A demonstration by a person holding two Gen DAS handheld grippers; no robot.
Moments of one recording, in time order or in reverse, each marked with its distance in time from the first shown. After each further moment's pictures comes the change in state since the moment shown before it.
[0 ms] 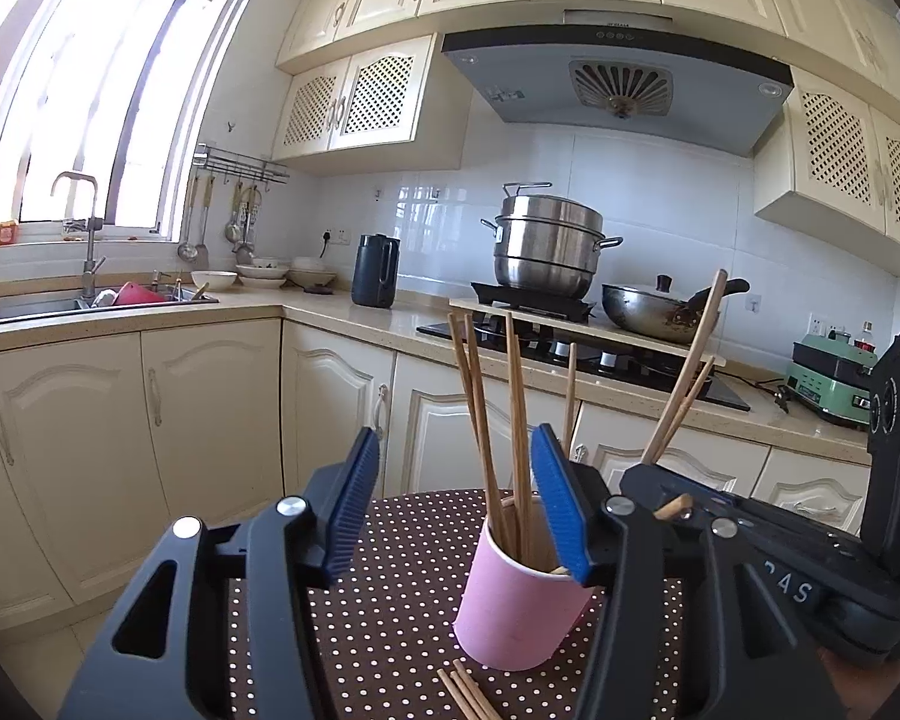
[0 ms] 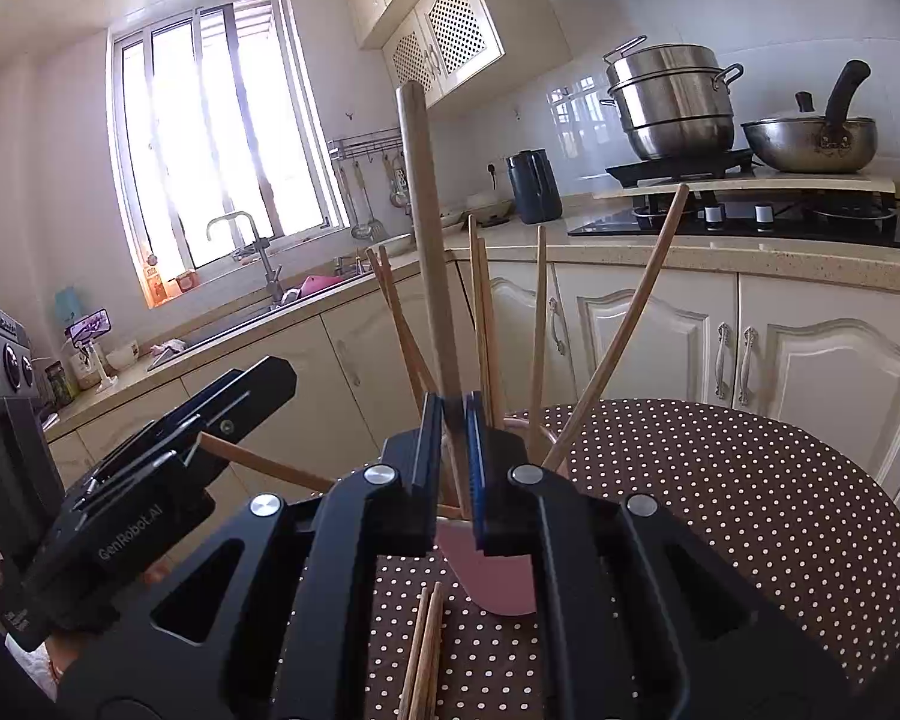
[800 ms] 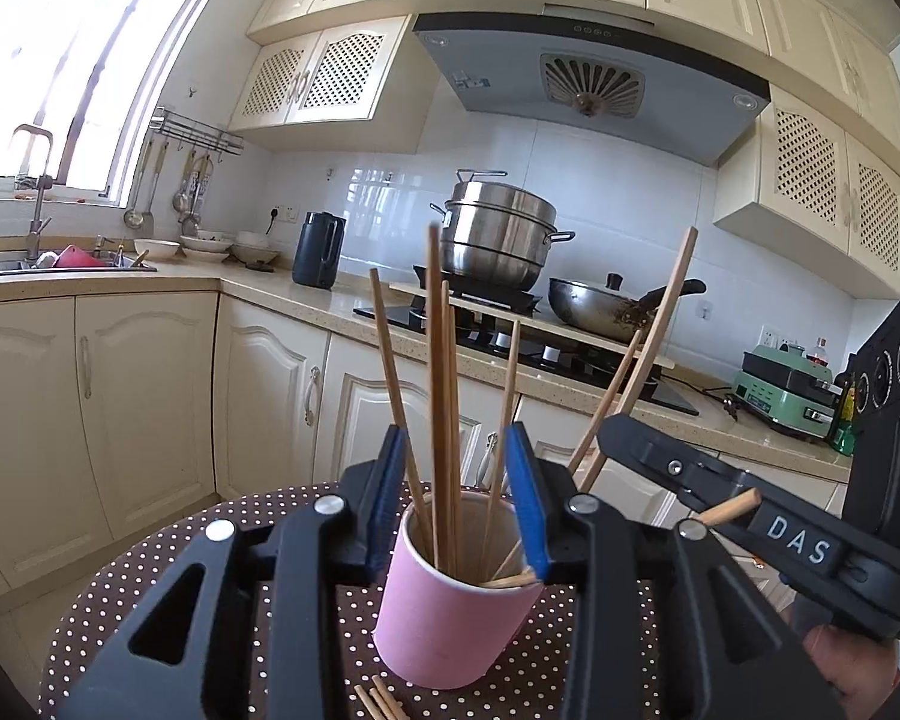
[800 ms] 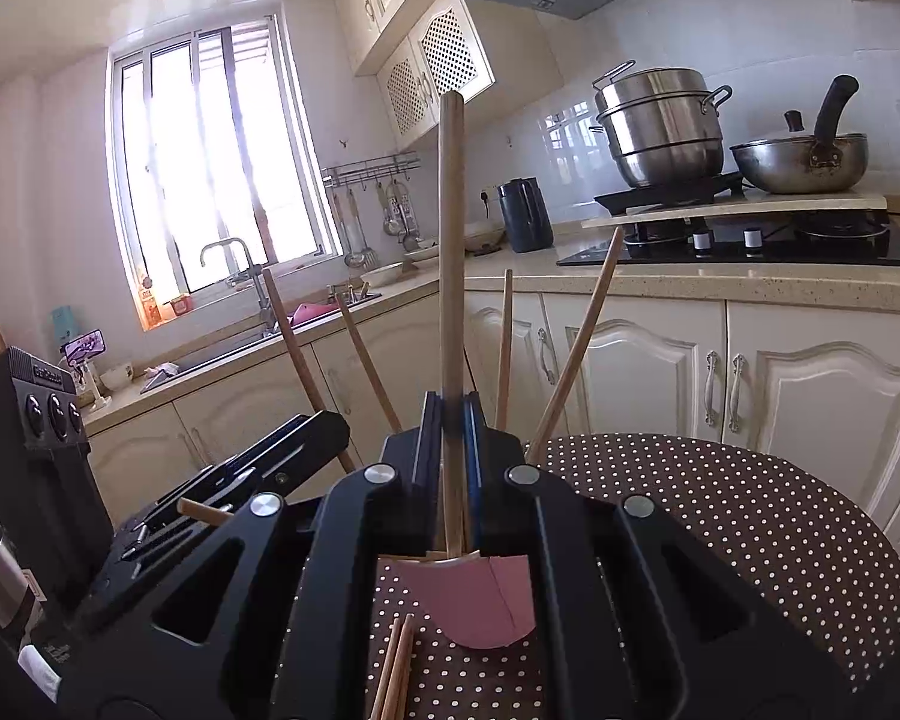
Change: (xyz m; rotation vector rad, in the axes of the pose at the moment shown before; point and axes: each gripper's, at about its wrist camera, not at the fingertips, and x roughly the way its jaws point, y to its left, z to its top) left arm 0.037 -0.009 -0.016 -0.072 0.020 -0.167; right arm -0.001 -0.018 0.012 -0.005 -0.067 -0.003
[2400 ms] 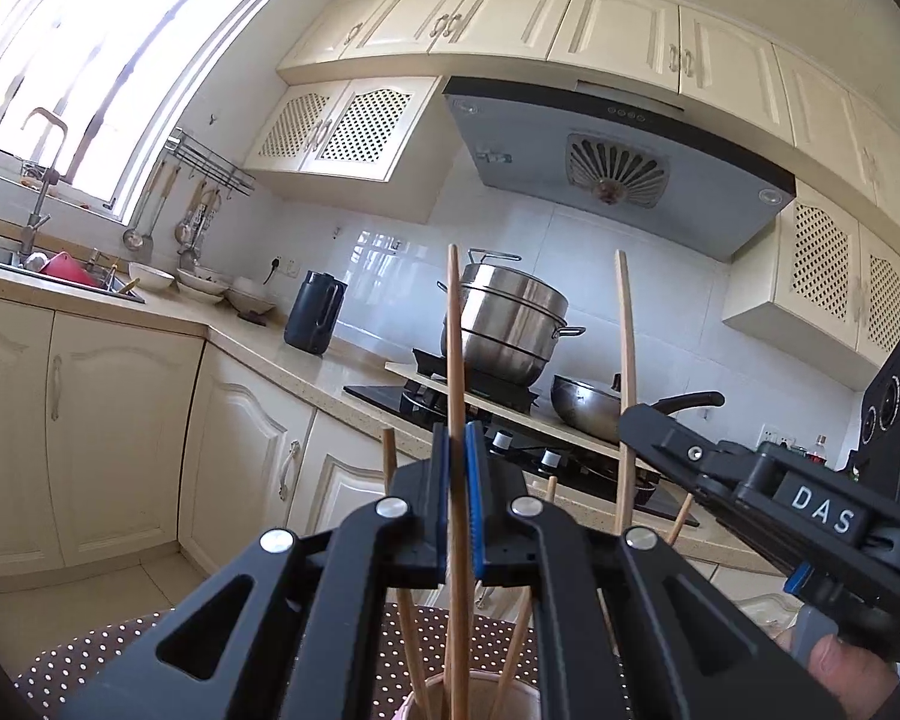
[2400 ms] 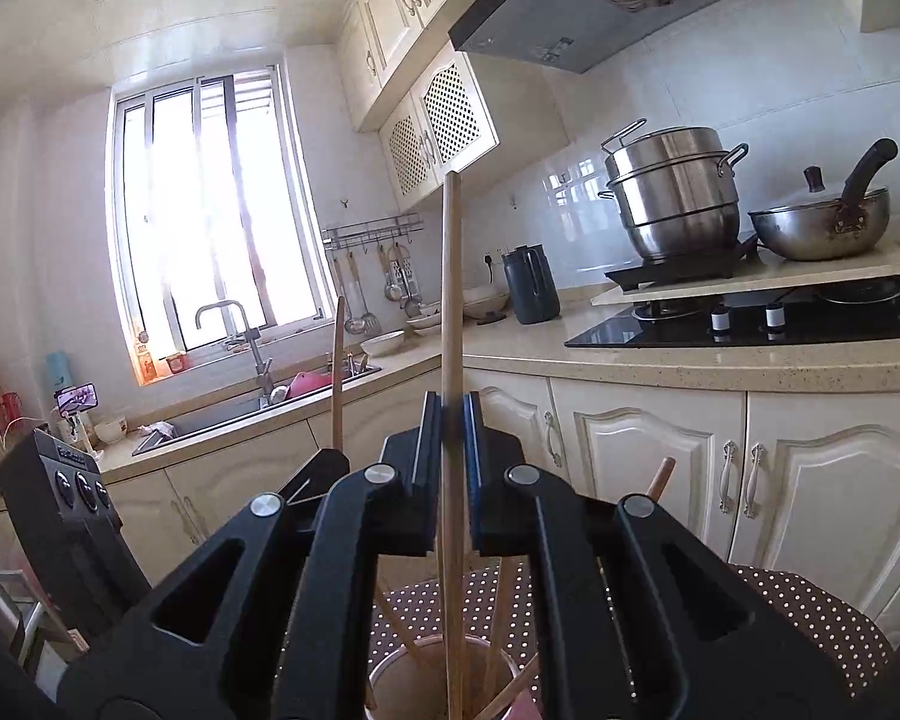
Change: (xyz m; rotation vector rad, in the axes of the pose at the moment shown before) left arm 0.054 0.021 0.046 -0.104 -0.193 -0.028; right arm 0.042 -0.008 0.065 0.003 -0.152 0.014
